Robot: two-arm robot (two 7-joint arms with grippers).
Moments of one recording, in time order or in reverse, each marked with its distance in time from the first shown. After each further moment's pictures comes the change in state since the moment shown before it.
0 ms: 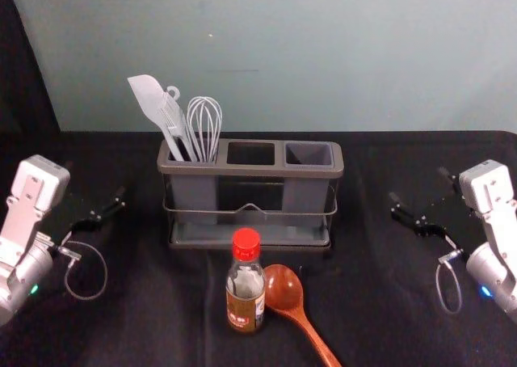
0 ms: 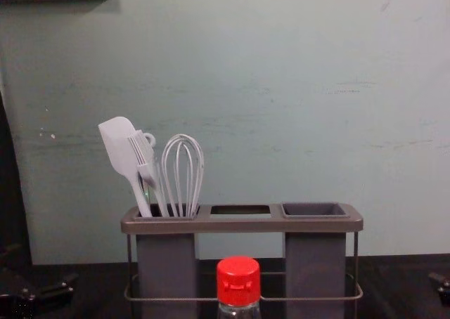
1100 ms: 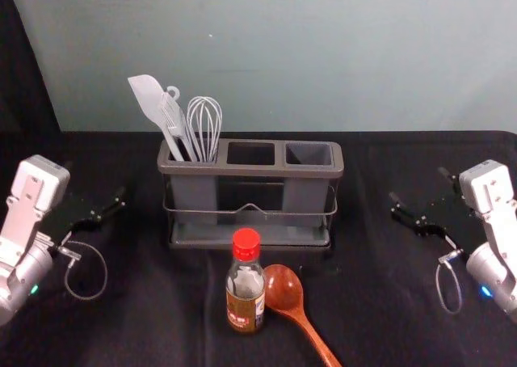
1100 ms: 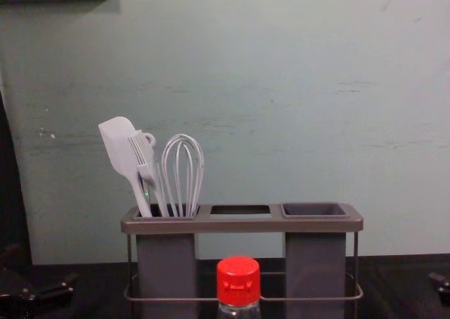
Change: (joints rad) left arm 0.000 0.000 0.000 0.000 0.000 0.000 0.000; right arm 0.000 0.000 0.000 0.000 0.000 0.000 0.000
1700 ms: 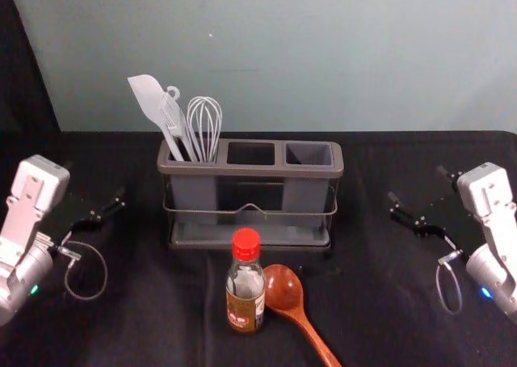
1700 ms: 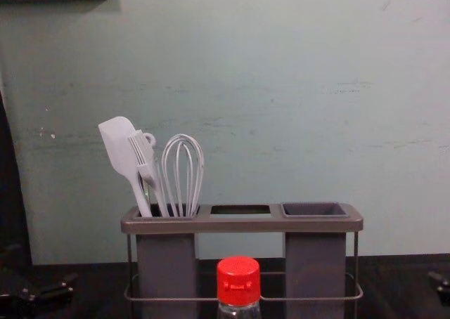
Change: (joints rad) left arm 0.000 0.000 0.000 0.000 0.000 0.000 0.000; right arm -0.007 0.001 0.003 -0.007 -0.027 -0.015 0.000
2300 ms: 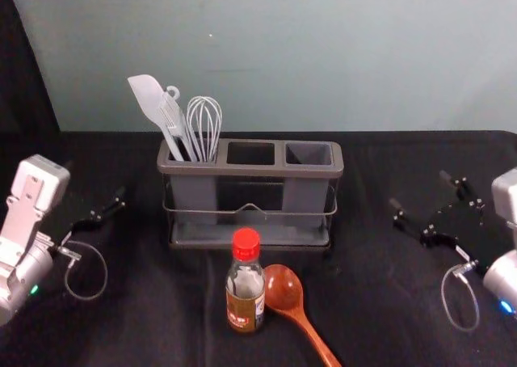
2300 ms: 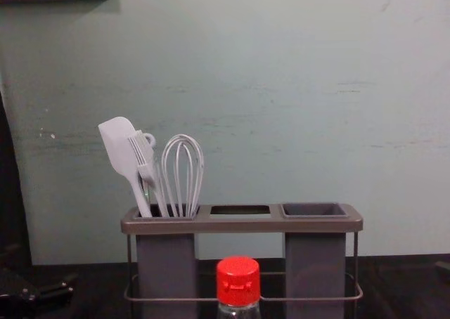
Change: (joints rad) left arm 0.000 0.000 0.000 0.000 0.000 0.000 0.000; right arm -0.132 0.052 0.100 -0.161 0.108 0.001 0.109
